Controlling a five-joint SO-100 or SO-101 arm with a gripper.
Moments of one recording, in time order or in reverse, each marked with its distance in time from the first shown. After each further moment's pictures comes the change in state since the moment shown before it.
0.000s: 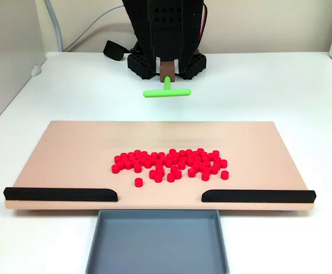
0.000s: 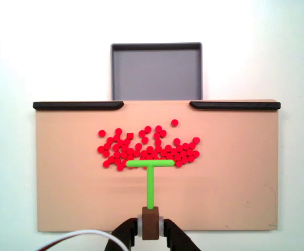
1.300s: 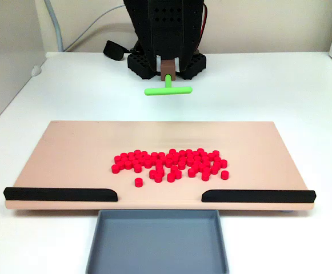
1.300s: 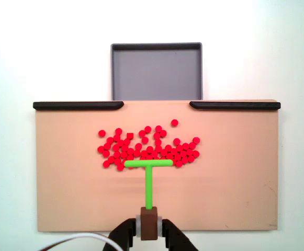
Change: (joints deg) arm -0.6 0.5 0.0 0.0 -0.1
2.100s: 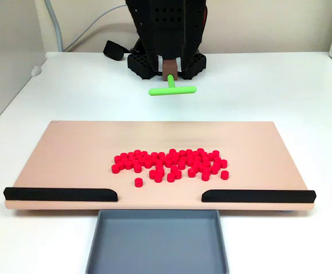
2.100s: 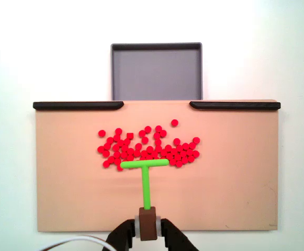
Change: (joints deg) arm 0.1 0.0 0.0 0.0 -2.5
